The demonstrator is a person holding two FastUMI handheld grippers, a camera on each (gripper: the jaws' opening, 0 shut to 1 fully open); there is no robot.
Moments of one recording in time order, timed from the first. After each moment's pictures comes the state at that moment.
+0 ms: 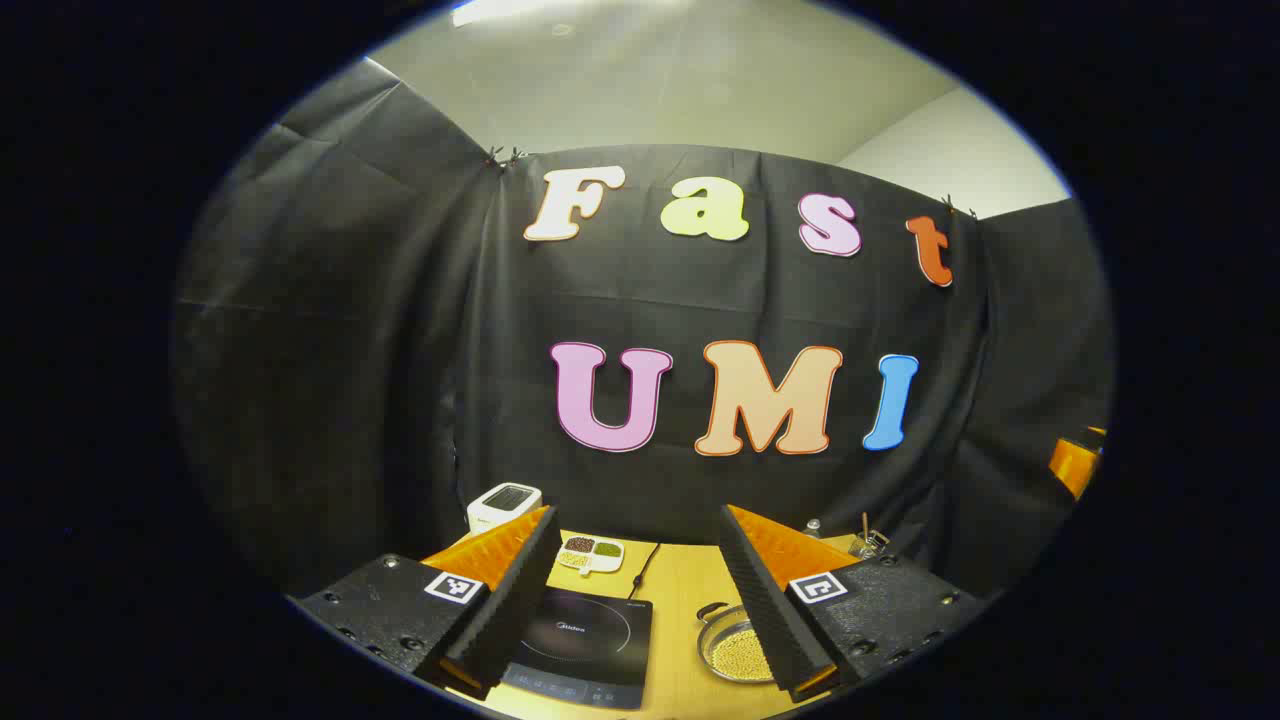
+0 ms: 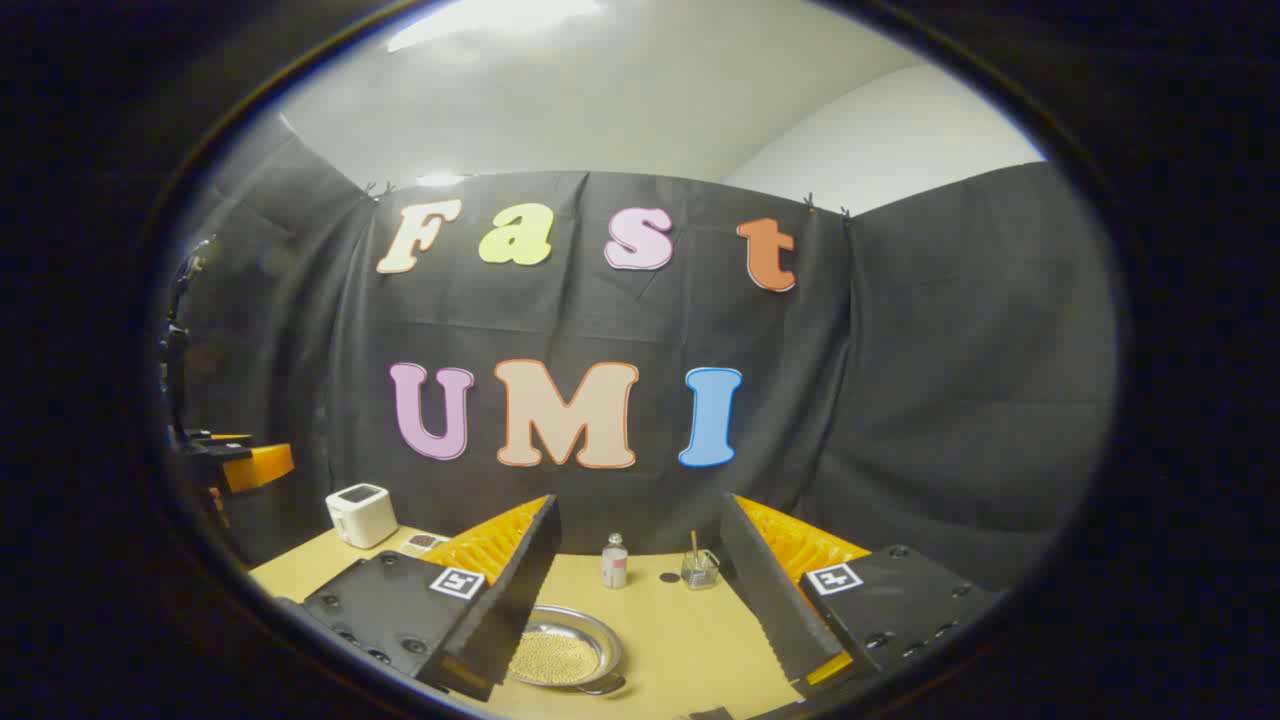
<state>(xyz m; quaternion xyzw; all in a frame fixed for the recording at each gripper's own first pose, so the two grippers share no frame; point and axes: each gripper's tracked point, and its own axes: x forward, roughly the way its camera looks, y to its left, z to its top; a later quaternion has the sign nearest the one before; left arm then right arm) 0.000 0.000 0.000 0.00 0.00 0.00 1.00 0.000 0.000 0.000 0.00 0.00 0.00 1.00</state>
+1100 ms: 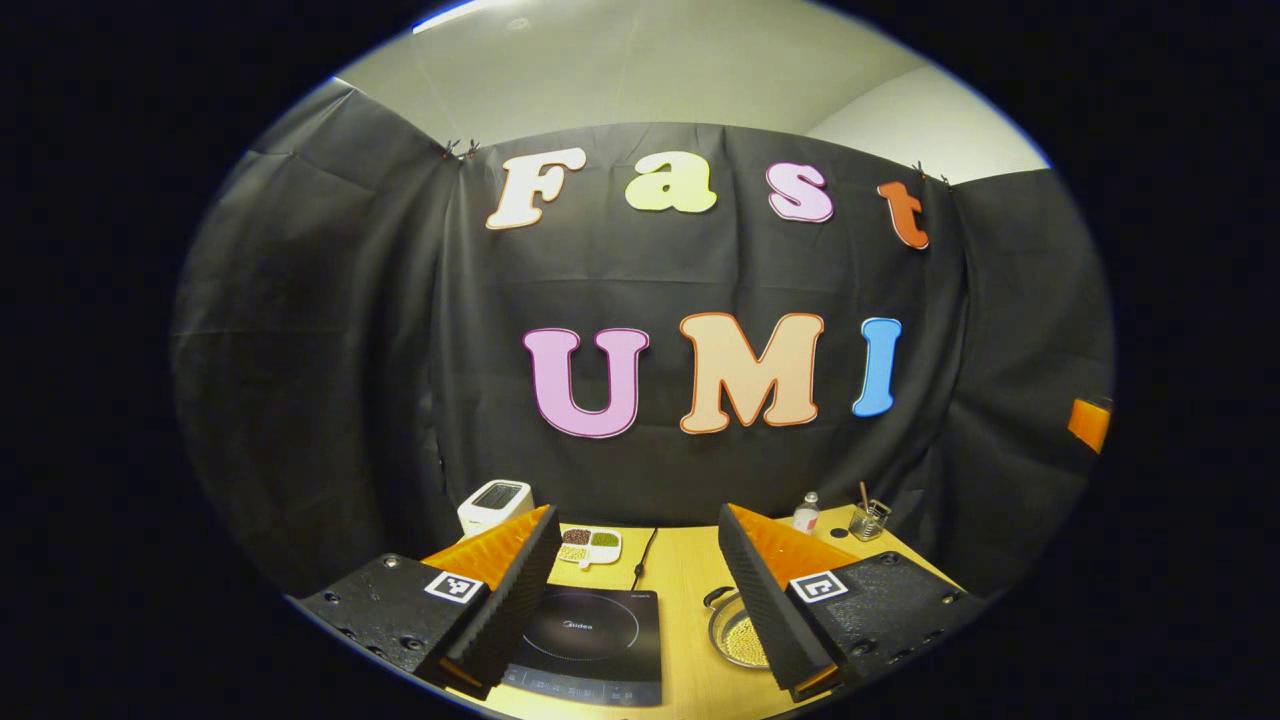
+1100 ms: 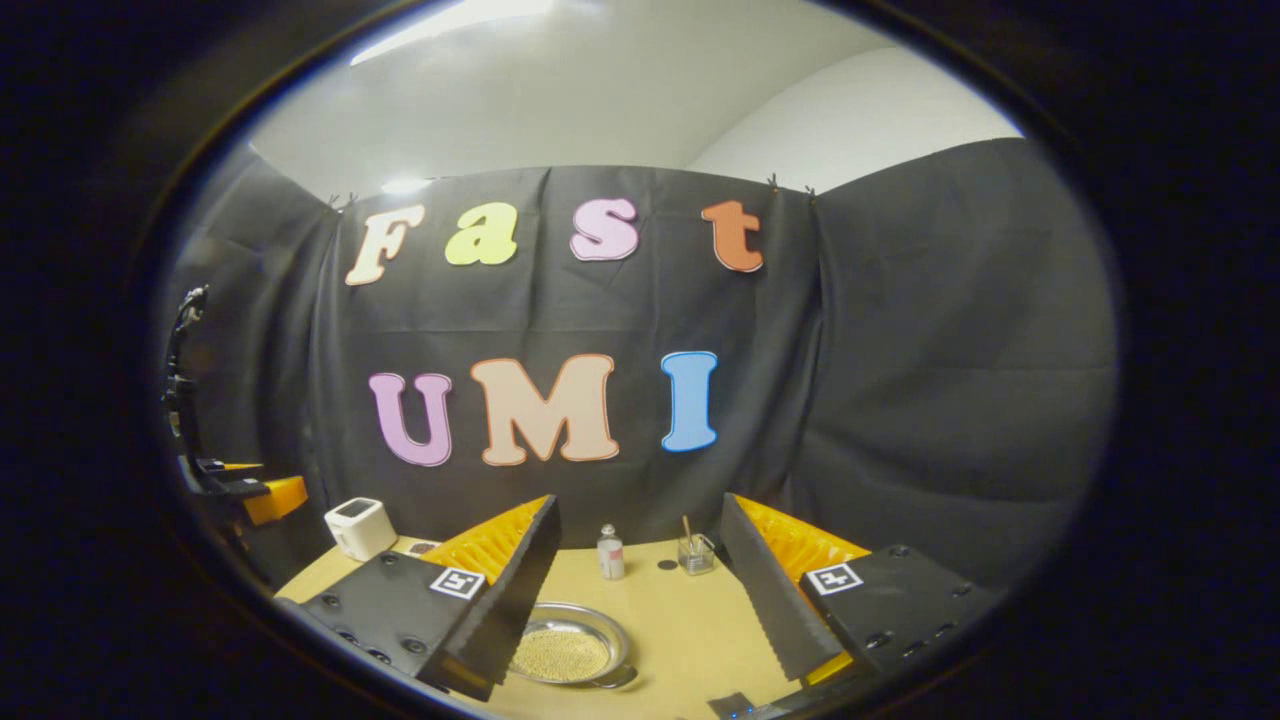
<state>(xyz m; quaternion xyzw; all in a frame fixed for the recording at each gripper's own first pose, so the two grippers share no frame) 0.009 -0.009 -0.012 0.04 0.03 -0.03 1.00 -0.011 -0.023 -0.005 0.04 0.02 -0.04 1.00</state>
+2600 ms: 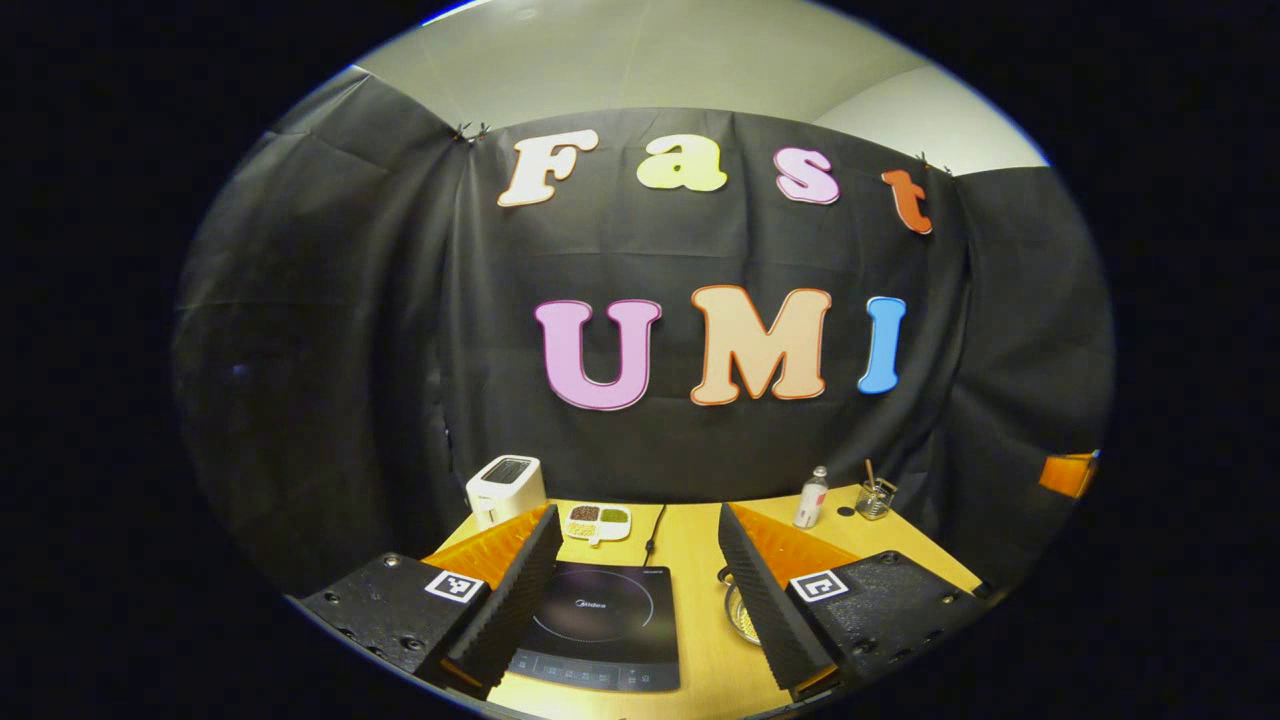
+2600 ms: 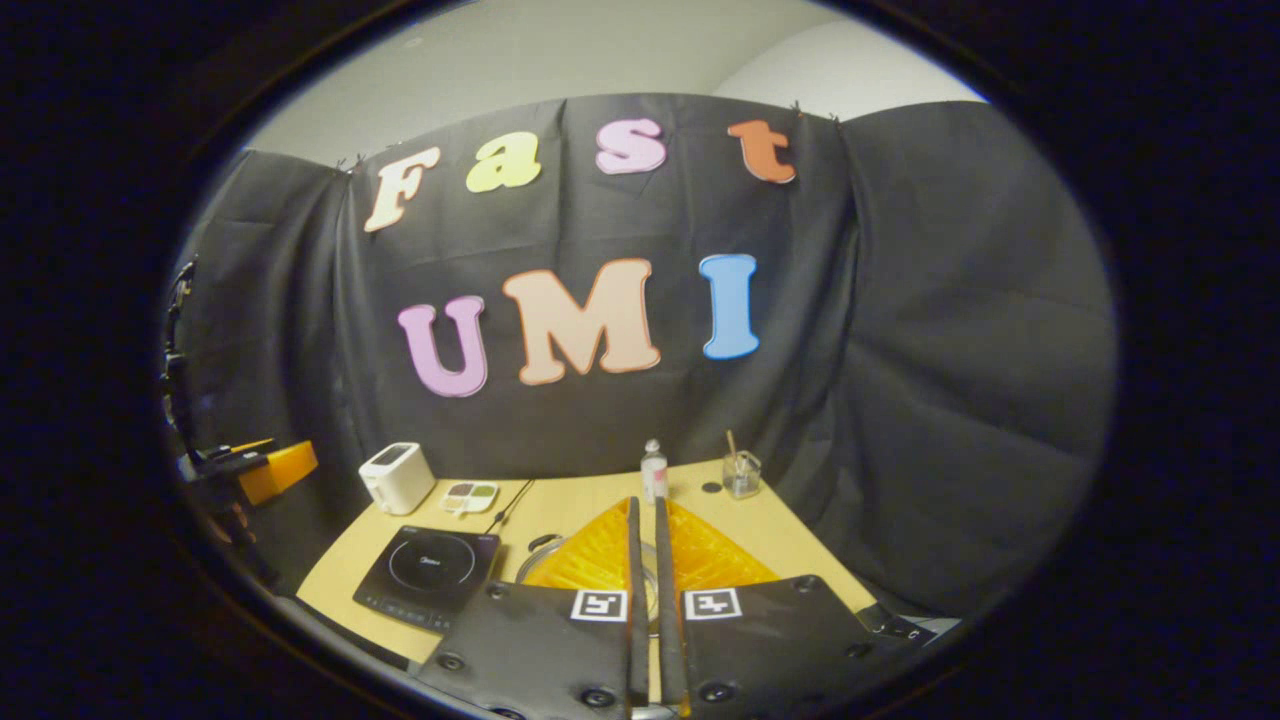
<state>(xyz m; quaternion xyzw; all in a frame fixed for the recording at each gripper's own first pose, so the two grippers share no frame) -0.002 0.028 -0.055 0.03 0.06 -0.02 1.00 -0.015 0.041 -0.125 0.06 0.16 0.03 0.98</state>
